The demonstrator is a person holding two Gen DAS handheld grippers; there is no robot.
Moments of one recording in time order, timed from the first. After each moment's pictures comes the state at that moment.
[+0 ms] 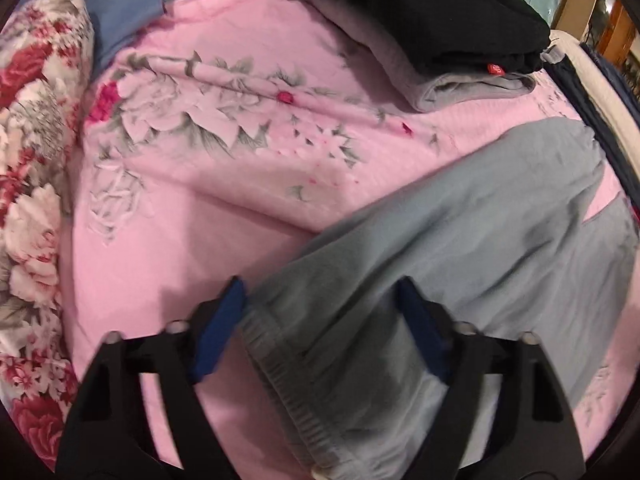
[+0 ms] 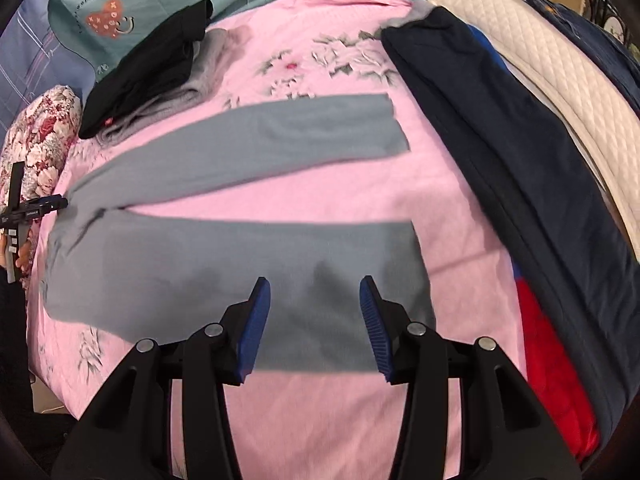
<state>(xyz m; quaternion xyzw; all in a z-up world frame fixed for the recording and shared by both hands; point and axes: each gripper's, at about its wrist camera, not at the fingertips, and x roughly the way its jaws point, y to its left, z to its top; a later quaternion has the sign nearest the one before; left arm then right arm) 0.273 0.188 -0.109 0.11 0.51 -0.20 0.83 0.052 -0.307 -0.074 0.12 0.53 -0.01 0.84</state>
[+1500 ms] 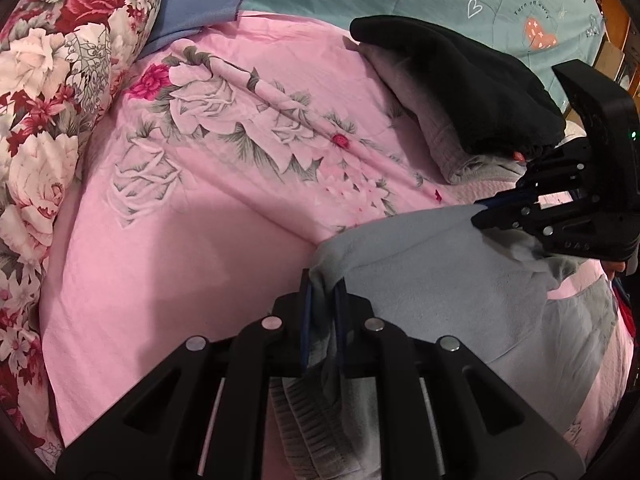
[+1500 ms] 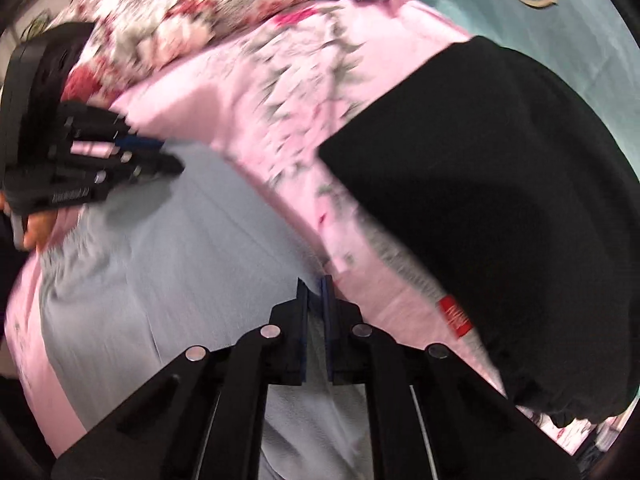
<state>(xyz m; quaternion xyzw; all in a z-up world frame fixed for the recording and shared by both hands) 0.280 0.225 -0.114 -0.02 0.45 -0.18 0.87 0.357 0.034 -0.080 -0.22 0.50 0.32 0.77</state>
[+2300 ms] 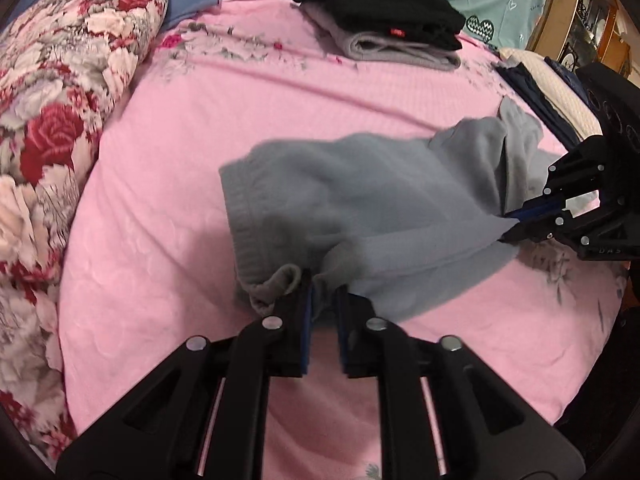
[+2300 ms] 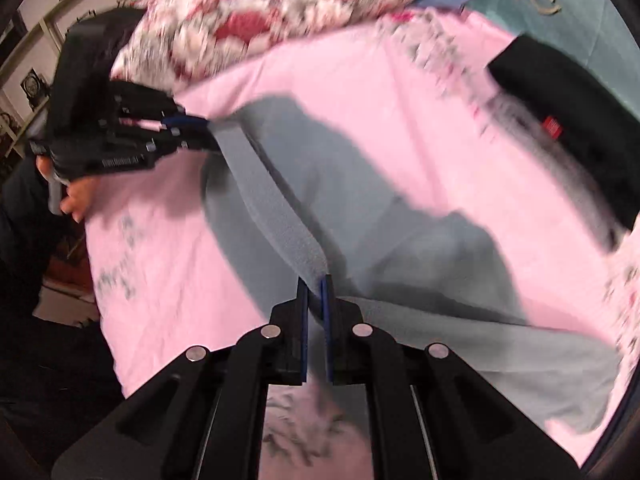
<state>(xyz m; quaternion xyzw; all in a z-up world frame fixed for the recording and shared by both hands) 0.064 0.229 -0.113 0.04 0.47 -0.19 0.86 0.104 0.024 -0.081 -0.19 0.49 0.39 0.75</state>
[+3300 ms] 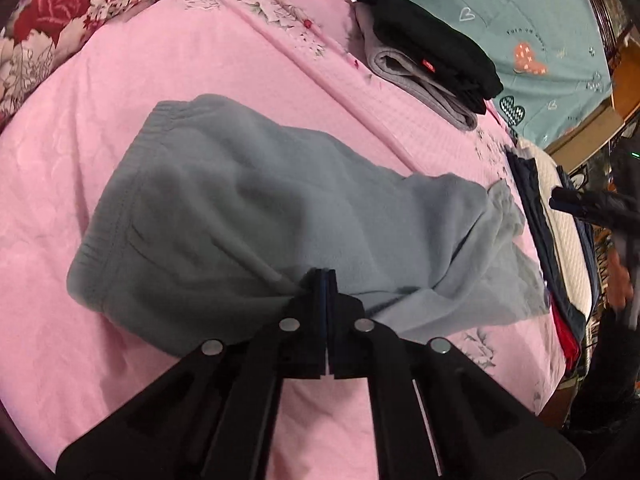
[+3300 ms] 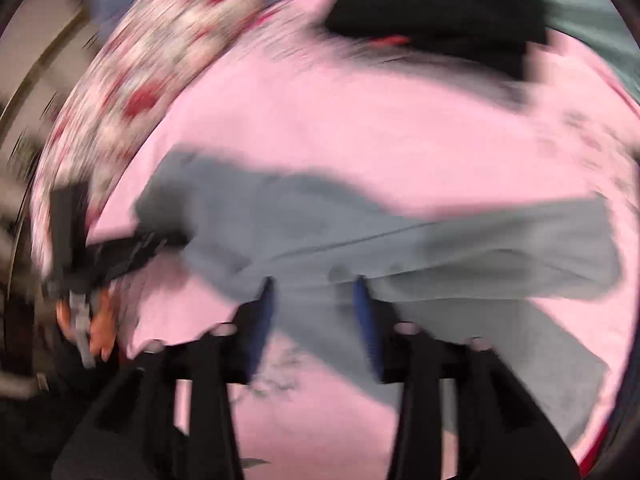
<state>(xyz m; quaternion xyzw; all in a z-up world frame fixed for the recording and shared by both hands) 0.075 0.196 -0.131 -0.19 0.49 -0.14 0.84 0.171 -0.138 -0.026 0.04 0.55 0.18 0.81</state>
